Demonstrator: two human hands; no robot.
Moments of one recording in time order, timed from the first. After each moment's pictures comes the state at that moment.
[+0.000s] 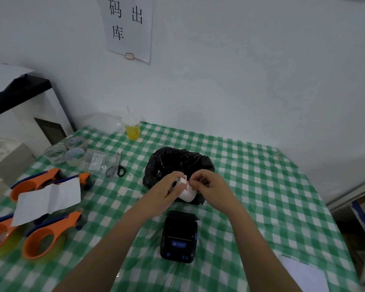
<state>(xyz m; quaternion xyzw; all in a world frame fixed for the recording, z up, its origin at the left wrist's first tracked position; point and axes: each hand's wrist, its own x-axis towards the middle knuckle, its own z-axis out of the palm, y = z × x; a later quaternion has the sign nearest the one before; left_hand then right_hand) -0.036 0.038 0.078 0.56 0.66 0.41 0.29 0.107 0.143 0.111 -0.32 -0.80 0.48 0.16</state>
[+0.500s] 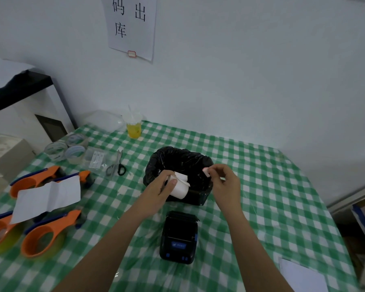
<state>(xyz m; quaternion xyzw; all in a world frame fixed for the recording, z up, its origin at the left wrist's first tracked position) -0.049 0.036 0.060 0.50 0.68 0.44 0.30 0.107 0.150 0.099 -0.42 -0.68 0.47 0.38</state>
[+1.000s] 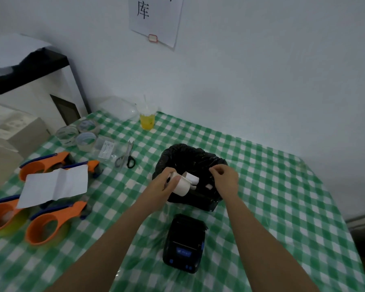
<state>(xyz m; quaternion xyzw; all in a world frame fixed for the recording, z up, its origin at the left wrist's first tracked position) -0.079 0.052 0.042 0.42 0.72 0.45 0.32 0.042 0.220 0.043 -0.53 -0.74 0.37 0.19</state>
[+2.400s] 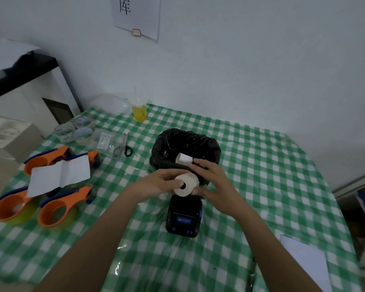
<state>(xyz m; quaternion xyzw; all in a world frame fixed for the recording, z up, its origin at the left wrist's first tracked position) -0.042 0.006 0.078 0.40 0.57 0.42 0.58 0.137 0.113 0.082 -0.18 -0.89 0.38 0.17</state>
